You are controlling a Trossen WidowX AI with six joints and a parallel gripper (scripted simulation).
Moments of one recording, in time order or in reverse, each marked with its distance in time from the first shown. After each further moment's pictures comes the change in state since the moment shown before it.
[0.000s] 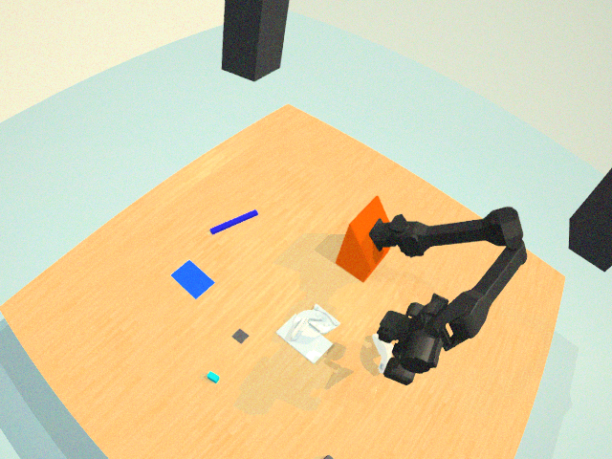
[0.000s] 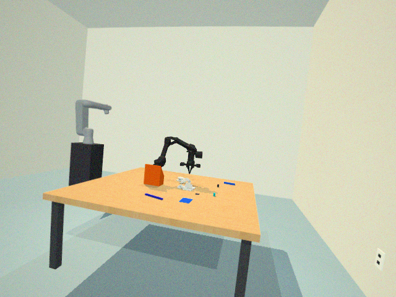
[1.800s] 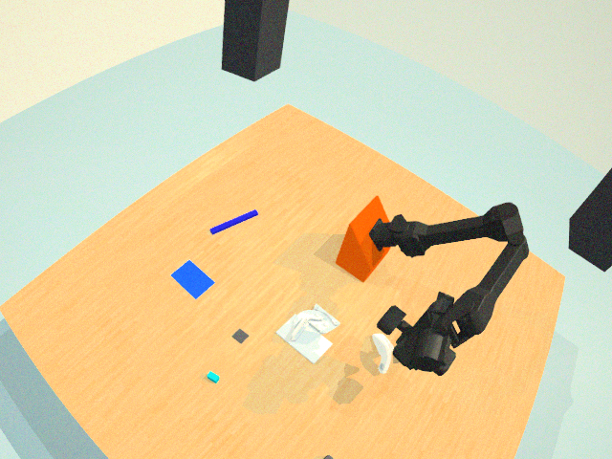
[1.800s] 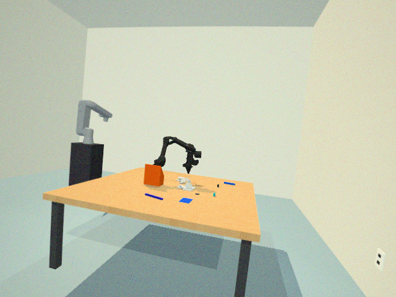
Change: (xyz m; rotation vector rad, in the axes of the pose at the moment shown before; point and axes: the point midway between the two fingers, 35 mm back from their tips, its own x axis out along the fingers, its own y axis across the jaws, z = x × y) arm 0.000 -0.010 -0.013 -1.276 0.003 0.002
